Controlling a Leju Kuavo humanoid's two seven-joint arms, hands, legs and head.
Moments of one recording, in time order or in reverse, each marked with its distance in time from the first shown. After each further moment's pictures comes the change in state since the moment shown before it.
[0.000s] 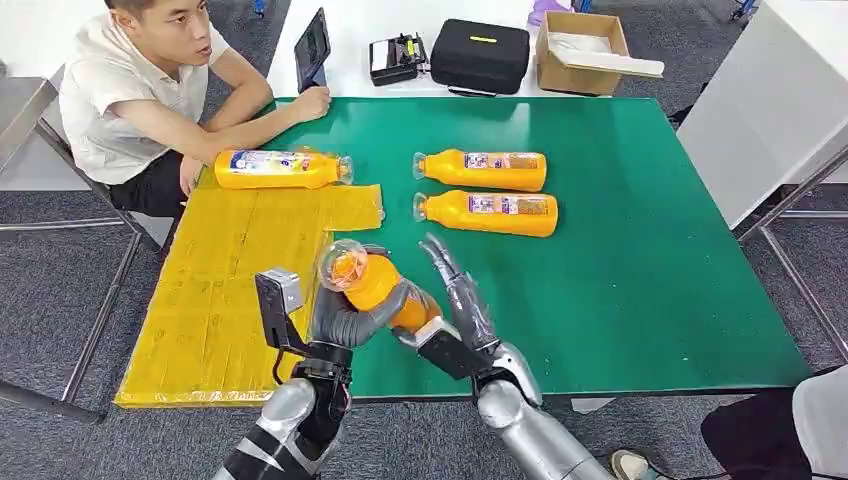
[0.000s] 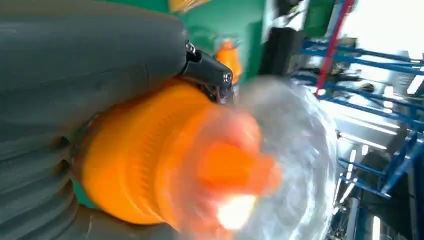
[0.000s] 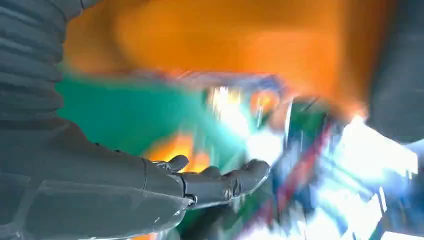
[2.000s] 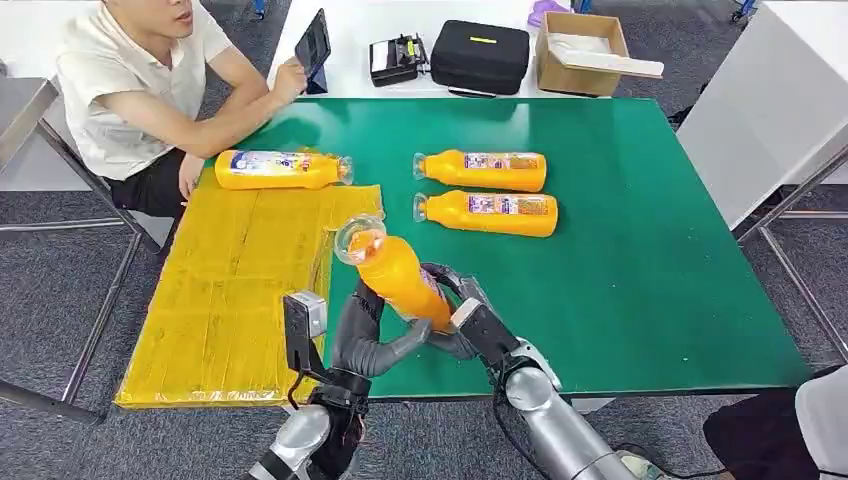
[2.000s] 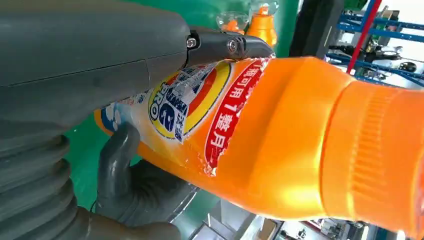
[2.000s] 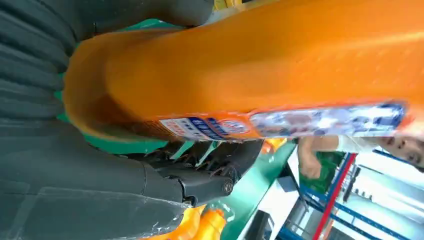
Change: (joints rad) left arm 0.052 -0.005 -0.101 0.014 0.055 -0.002 0.027; right arm -0.014 -0.032 -0.074 0.000 -0.263 0.529 -0.030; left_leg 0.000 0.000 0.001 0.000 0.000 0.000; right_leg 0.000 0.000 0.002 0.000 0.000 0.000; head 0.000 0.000
